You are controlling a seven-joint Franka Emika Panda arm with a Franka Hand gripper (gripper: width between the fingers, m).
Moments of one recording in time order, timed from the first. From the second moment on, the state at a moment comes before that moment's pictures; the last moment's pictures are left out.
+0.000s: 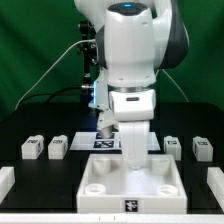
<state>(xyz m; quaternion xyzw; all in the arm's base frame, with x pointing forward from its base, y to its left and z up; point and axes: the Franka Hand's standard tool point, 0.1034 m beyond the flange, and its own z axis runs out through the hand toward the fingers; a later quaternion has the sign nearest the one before) 0.460 0.031 0.006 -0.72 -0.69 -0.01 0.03</state>
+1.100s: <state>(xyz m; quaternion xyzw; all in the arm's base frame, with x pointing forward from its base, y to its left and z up) 0.496 0.075 0.005 -0.71 -0.70 -0.03 0.04</state>
